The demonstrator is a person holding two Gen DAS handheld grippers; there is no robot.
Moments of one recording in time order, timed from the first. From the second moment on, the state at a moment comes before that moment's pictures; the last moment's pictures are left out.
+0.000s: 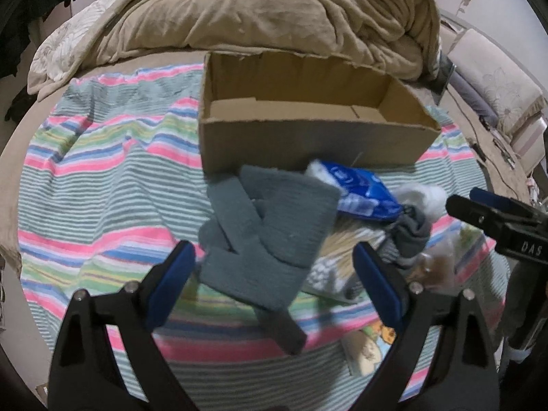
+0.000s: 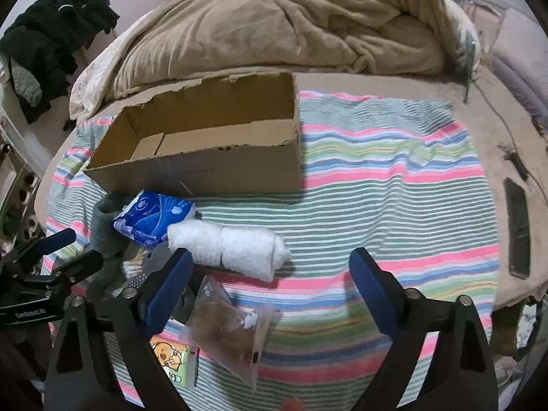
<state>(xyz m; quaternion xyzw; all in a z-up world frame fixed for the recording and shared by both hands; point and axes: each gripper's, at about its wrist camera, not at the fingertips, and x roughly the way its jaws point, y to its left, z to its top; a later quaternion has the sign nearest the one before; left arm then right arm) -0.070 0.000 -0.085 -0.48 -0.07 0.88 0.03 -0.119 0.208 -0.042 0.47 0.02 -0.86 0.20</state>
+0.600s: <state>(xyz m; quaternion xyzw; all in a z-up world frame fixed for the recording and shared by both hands) -0.082 -0.001 -0.105 -0.48 -0.08 0.87 0.07 -0.134 0.197 -0.070 0.48 -0.04 -0.83 0.27</state>
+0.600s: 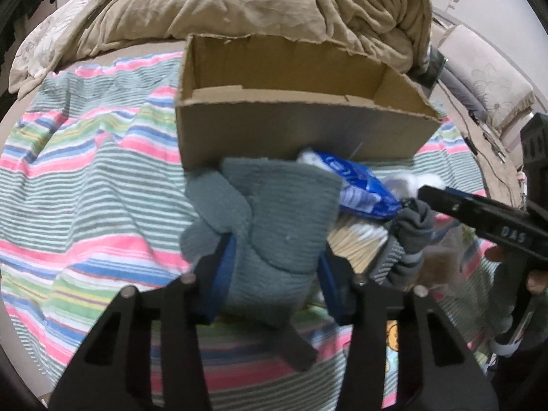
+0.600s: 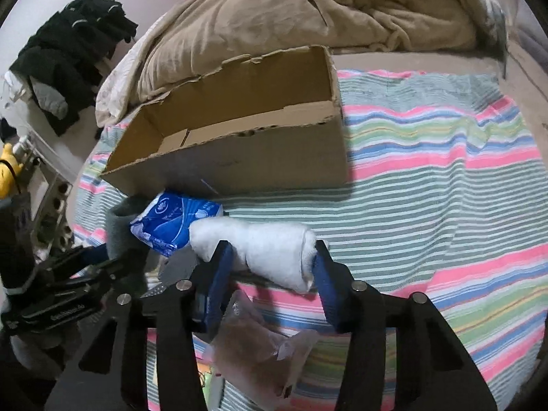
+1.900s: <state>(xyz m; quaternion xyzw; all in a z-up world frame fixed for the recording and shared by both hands) -0.065 -0.007 0.003 -0.37 -0.10 0.92 0.11 -0.117 0.223 0.028 0.37 -0.04 -0.89 0.28</state>
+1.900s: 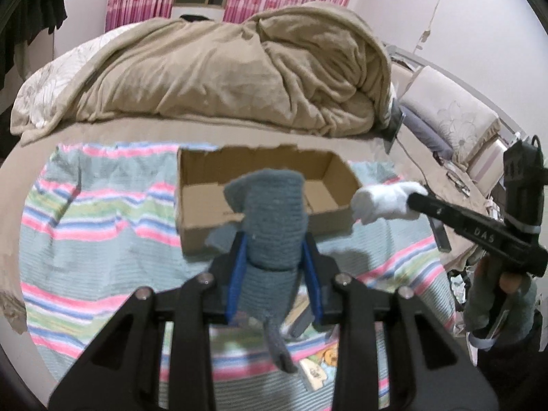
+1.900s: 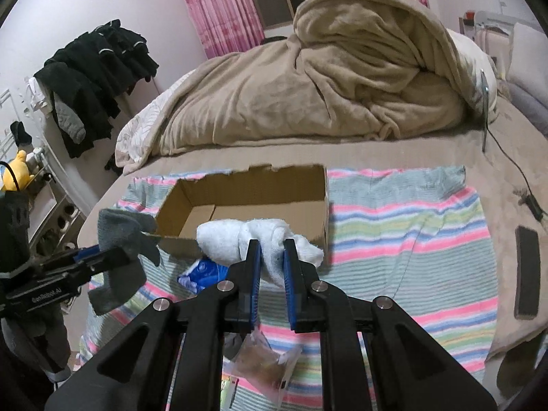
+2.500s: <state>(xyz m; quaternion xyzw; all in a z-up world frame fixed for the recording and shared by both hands) -0.149 0.026 0.006 -0.37 -0.13 0.91 0.13 -0.171 0.215 0.024 0.36 -0.05 -0.88 0.30</state>
